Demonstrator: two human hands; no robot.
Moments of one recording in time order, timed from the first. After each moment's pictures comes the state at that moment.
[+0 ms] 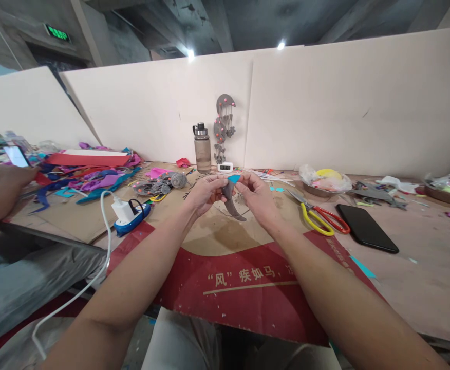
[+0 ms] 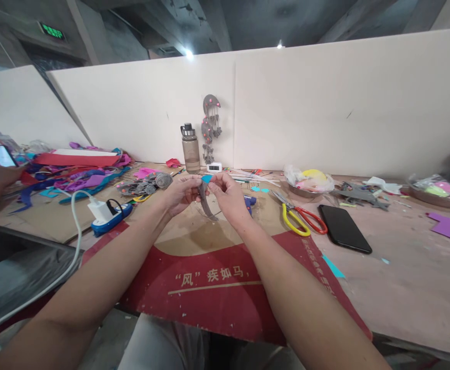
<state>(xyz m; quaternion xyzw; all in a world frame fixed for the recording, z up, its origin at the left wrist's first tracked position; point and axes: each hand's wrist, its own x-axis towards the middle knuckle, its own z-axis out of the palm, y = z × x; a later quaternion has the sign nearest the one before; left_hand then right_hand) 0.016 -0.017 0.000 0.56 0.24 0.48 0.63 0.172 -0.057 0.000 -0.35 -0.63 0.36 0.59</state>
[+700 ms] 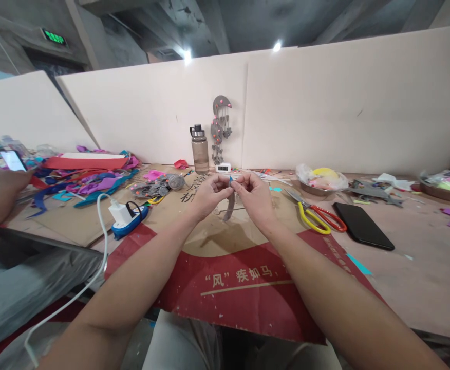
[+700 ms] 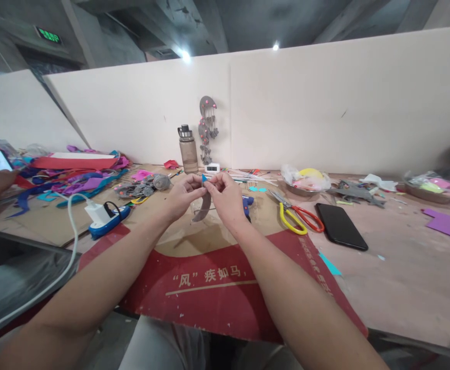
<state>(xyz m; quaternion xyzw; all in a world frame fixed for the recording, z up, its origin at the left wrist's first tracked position) 0.029 -0.031 -0.003 0.67 0.26 0.53 0.44 0.169 -0.056 -0.002 -0.41 -0.62 0.23 0.63</state>
